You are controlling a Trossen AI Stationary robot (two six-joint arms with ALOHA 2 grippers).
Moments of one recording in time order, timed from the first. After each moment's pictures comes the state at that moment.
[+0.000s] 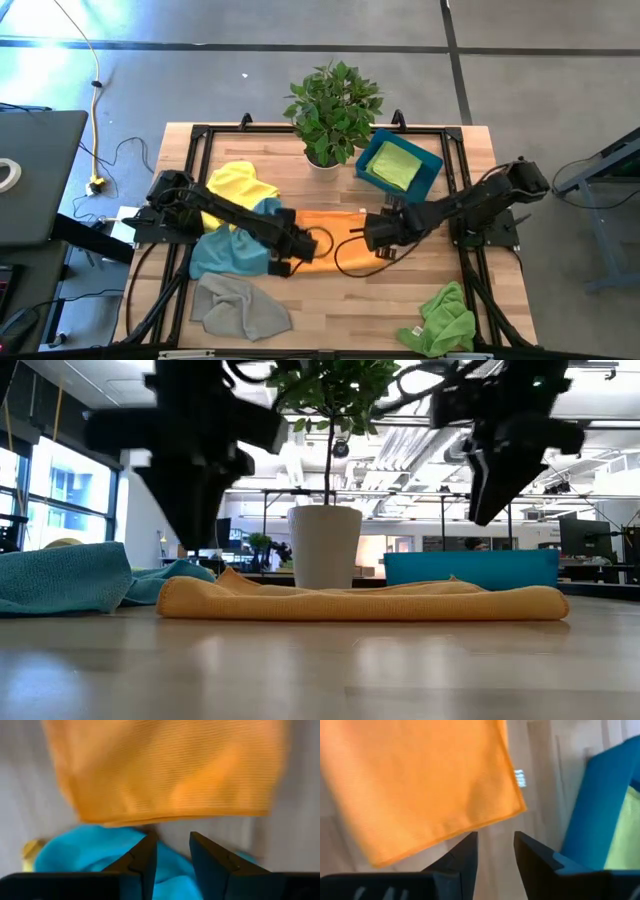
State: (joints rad) left arm -0.18 1.88 1.36 -1.05 -0.21 -0.21; right arm 0.30 1.54 1.06 -0.91 0.39 0.42
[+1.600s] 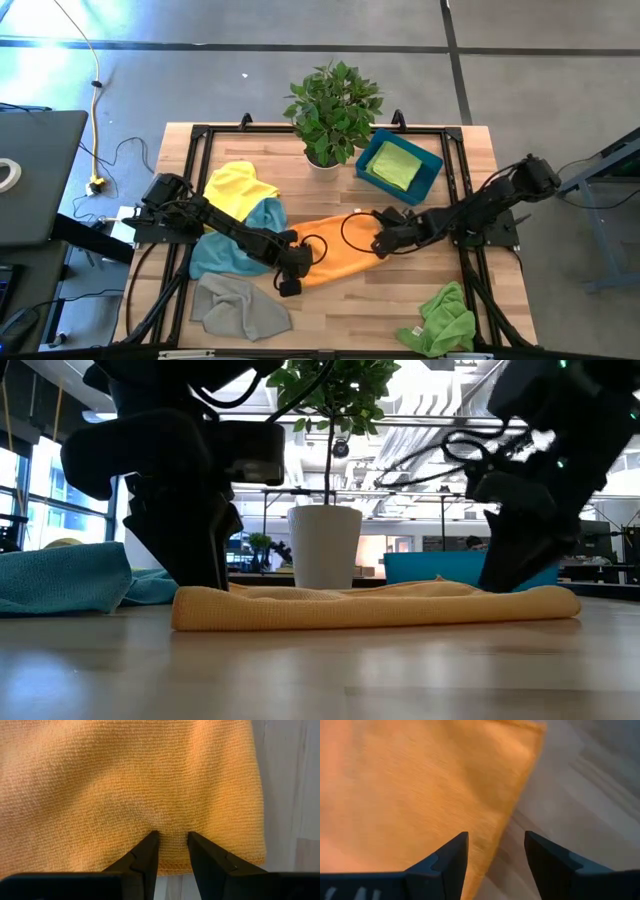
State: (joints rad) left arm -0.26 1.88 1.06 -0.38 -0.09 -0.49; right arm 0.30 1.45 0.56 -0.24 0.37 1.04
